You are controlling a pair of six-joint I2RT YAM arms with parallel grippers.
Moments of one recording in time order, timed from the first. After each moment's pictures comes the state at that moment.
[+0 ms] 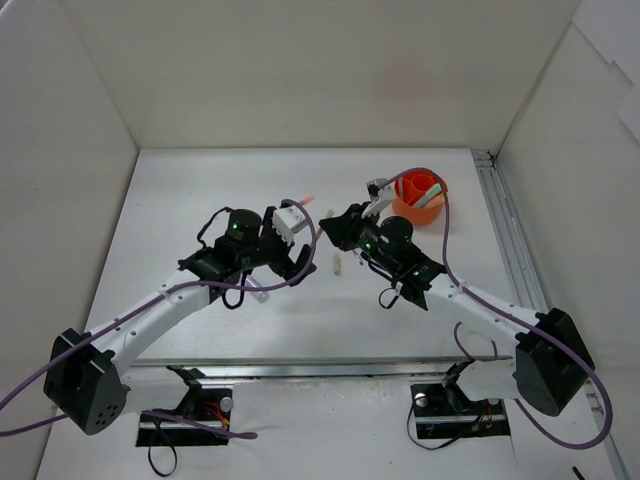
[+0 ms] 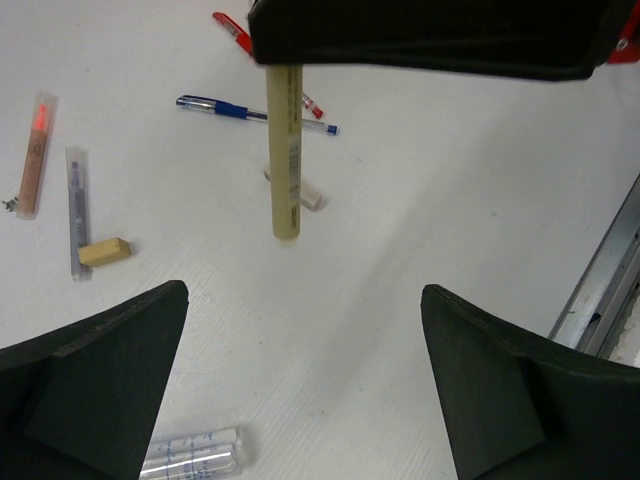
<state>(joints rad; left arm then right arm) -0.61 1.24 0.95 -0.19 0.35 0.11 0.68 1.30 0.76 0.45 -0.04 0.54</state>
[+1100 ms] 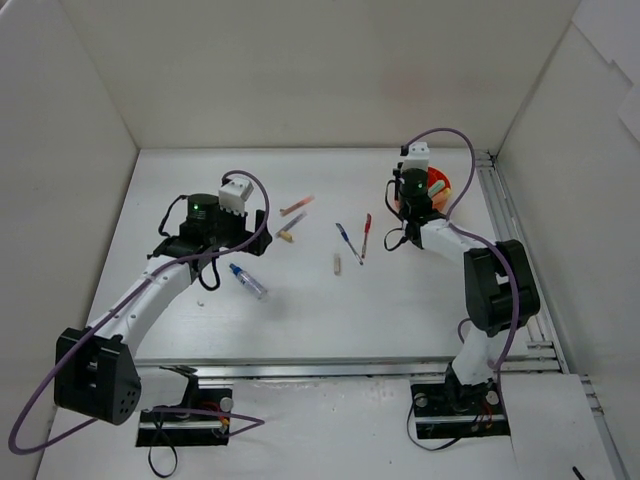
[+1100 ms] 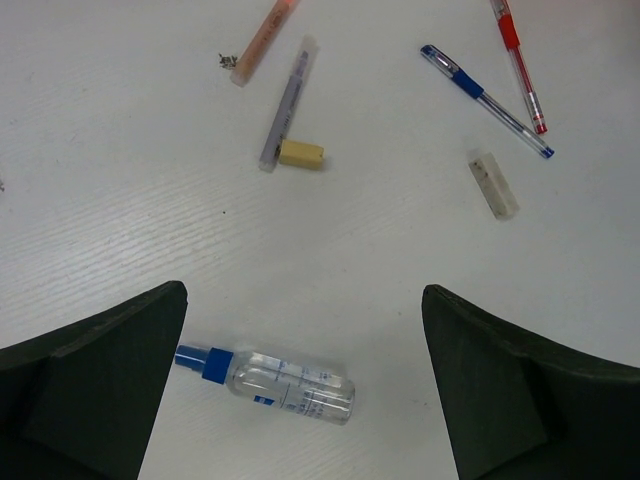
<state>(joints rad) -0.29 1.27 0.95 -0.23 0.26 -0.04 0.27 1.77 1.06 0.46 0.41 -0.02</state>
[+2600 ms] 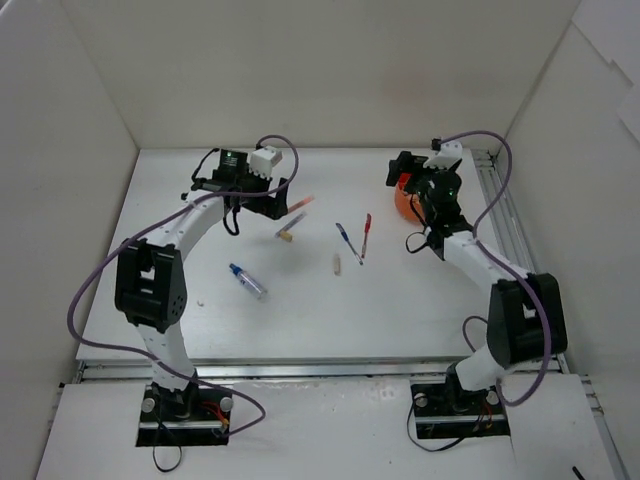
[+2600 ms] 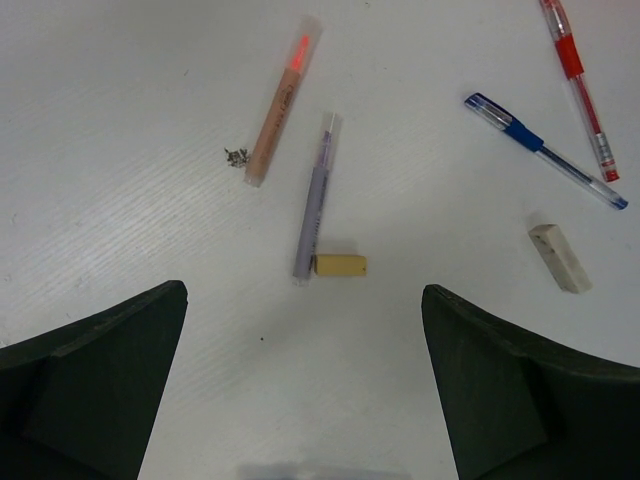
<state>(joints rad) -0.27 1.81 1.48 -0.39 0.36 0.10 0.19 1.59 0.97 0.55 0.13 0.19</state>
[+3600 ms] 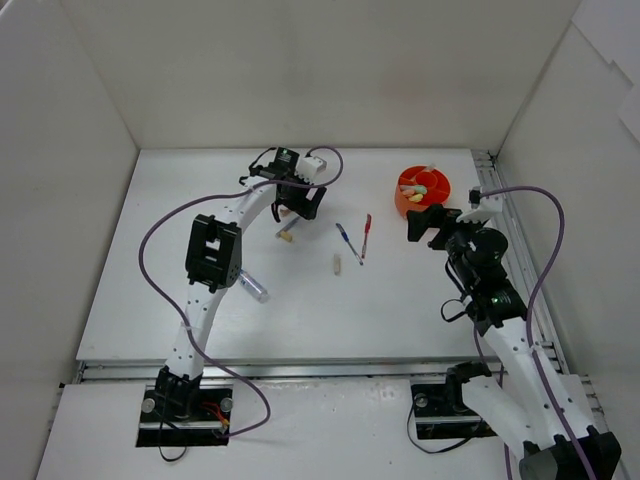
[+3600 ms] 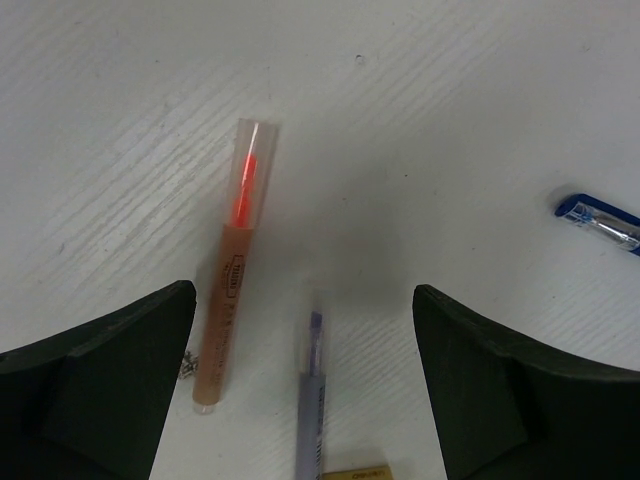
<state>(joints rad) -0.39 2.48 2.22 -0.66 0.28 0.22 0.20 0.80 0.67 0.05 0.02 0.32</state>
